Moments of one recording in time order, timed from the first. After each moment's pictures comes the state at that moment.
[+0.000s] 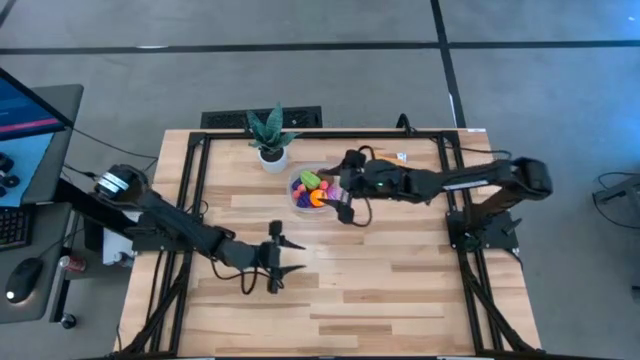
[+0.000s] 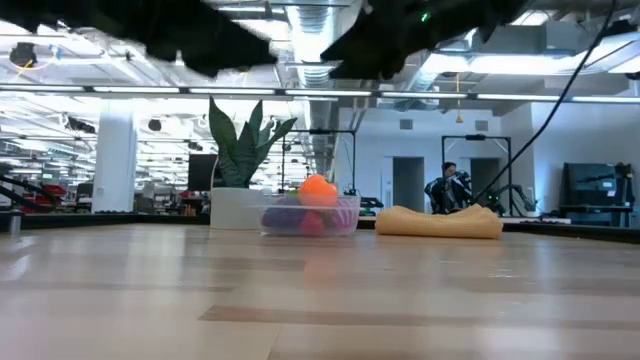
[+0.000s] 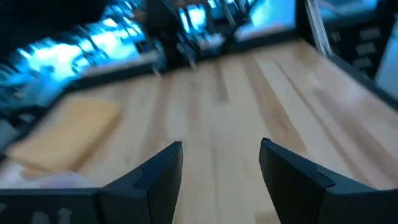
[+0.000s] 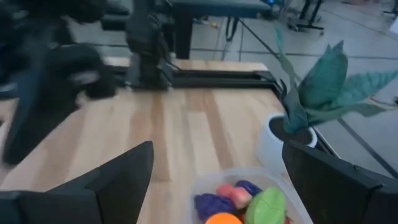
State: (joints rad) left arm -0.47 1.47 0.59 0.59 -0.48 0.07; right arm -0.08 1.49 0.95 0.21 0.08 -0.13
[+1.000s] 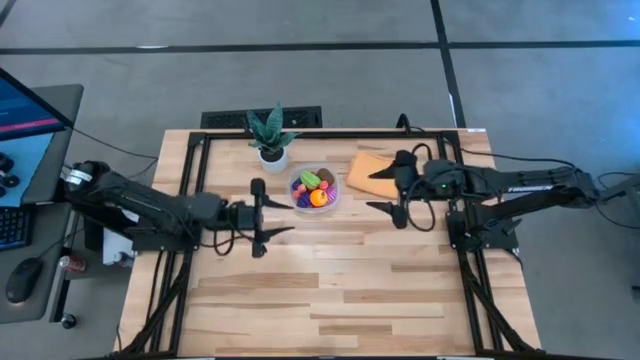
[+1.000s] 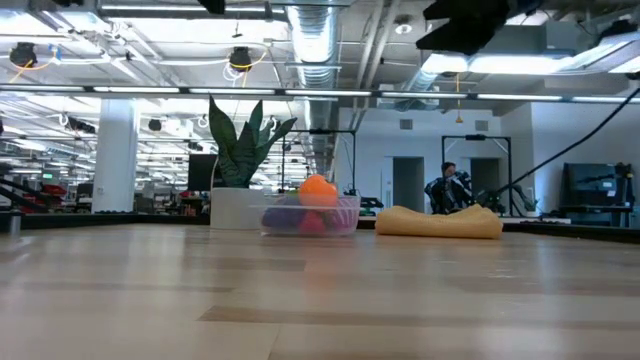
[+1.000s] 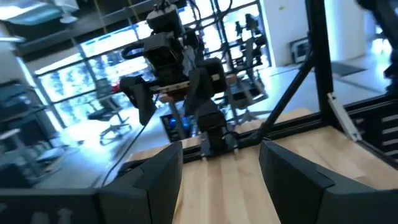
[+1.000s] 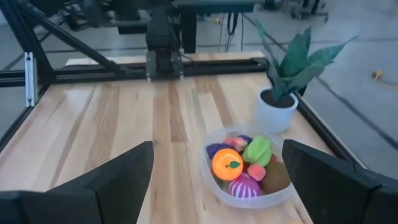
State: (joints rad) left arm -0.24 1.06 0.59 0.55 -0.27 0.30; right arm 0.00 0.94 0.79 -0.21 0.11 -0.01
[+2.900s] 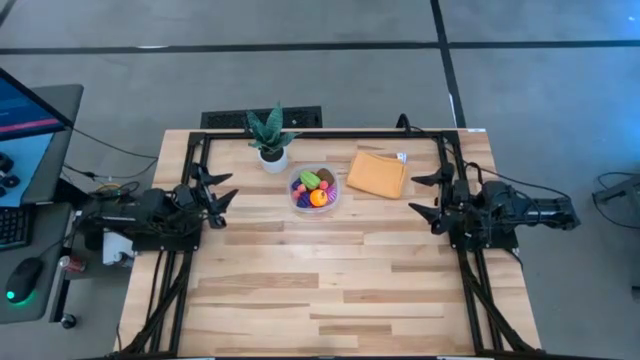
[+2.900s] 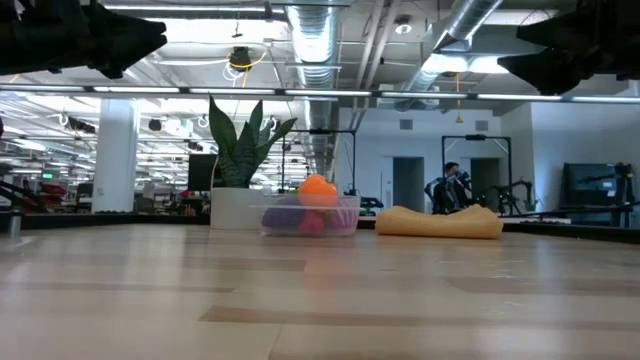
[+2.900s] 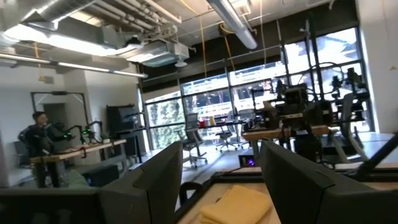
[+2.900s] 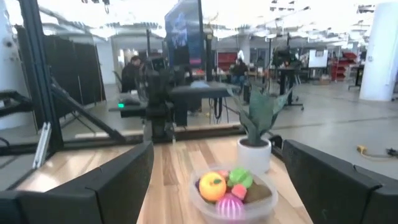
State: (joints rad) left arm -0.05 0.00 0.01 0.40 -0.39 0.31; right arm 0.05 0.00 0.15 -0.03 0.21 -0.05
